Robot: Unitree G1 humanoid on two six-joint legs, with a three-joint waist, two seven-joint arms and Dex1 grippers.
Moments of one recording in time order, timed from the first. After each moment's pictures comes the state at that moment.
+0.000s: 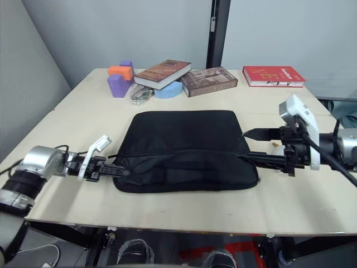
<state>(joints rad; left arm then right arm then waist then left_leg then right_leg) -0.64 0.86 -0.26 0.47 -0.50 1.04 -1.46 -0.14 -1.17 -0.54 -0.47 1.01 1.01 1.07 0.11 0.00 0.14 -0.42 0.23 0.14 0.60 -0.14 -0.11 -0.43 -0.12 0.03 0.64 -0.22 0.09</state>
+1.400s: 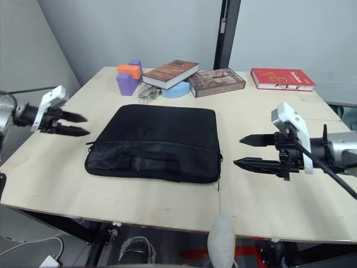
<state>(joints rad) -1.05 1.00 -0.25 0.82 -0.32 0.27 -1.57 -0.13 -1.17 -0.47 -0.48 1.00 0.99 1.06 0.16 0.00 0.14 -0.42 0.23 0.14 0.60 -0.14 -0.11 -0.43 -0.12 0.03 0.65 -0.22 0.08</state>
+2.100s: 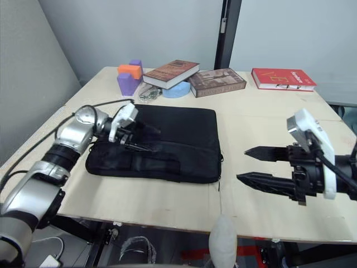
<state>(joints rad) -0.90 0.55 -0.30 0.65 -0.33 -0.02 -1.58 0.11 -1.17 -0.94 -0.68 1.49 1.26 0.80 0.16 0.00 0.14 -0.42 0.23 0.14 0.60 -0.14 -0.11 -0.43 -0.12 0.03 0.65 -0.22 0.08</state>
